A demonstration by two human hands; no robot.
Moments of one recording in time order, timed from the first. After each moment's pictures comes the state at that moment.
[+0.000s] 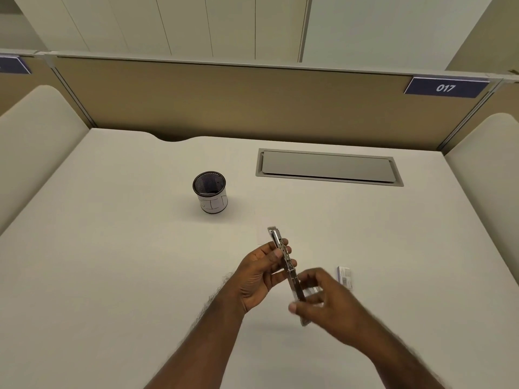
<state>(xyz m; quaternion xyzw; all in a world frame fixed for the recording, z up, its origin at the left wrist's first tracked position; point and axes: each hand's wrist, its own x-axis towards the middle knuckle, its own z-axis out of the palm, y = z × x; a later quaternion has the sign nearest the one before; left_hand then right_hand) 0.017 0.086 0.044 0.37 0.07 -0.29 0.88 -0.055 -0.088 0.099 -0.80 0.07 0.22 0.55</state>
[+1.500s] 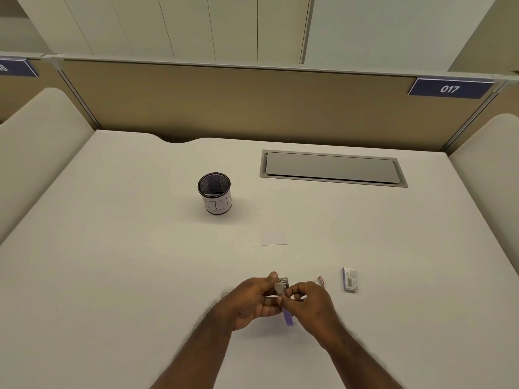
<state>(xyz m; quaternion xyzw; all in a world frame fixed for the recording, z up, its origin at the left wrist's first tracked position) -0.005 0.113 0.022 0.50 0.14 -0.43 0.74 -0.043 -0.047 0.026 -0.85 0.16 0.12 0.49</state>
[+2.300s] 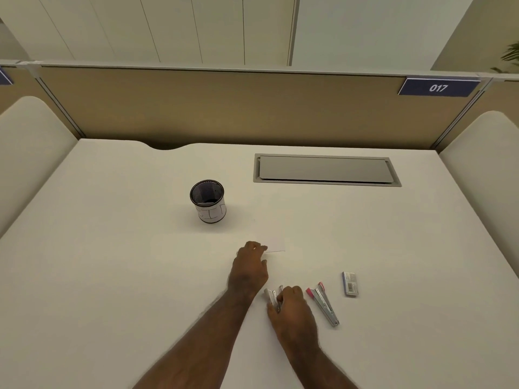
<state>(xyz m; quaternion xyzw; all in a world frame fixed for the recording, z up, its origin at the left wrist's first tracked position) 0.070 0.101 -0.026 0.96 -0.07 -0.08 0.28 -0.037 -0.002 -0.026 -0.95 0.15 0.08 0.27</state>
